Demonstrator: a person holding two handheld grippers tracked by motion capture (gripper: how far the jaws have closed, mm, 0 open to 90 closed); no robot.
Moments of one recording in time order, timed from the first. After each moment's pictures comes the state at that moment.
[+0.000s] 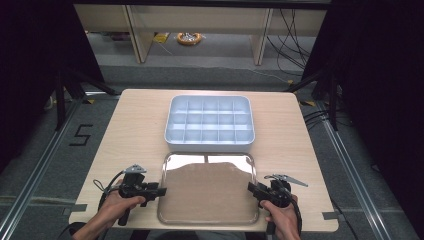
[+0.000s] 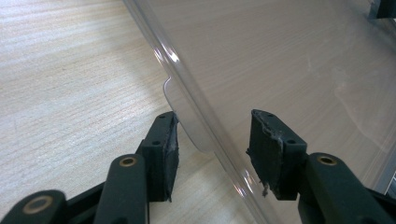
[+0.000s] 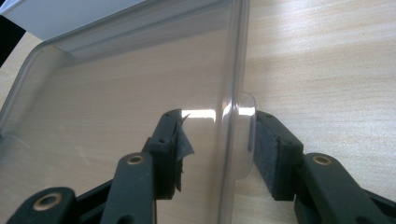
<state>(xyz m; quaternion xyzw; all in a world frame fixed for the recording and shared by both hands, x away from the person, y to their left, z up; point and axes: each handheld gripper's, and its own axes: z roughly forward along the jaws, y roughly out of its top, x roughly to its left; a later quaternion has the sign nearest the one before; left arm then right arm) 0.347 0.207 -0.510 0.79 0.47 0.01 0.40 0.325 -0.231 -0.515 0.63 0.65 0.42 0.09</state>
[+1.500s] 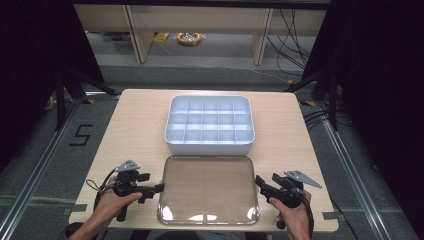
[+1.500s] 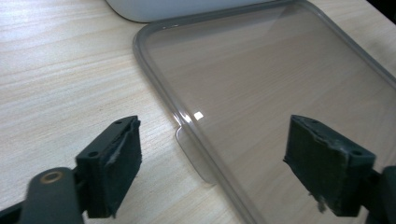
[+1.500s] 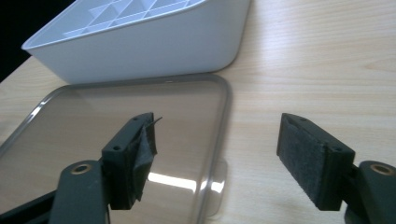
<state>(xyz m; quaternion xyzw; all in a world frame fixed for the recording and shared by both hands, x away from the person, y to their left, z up) 0.347 0.216 -0.497 0.76 0.46 0.05 0.45 0.318 -0.249 -0.485 0.58 0.65 0.47 0.17</state>
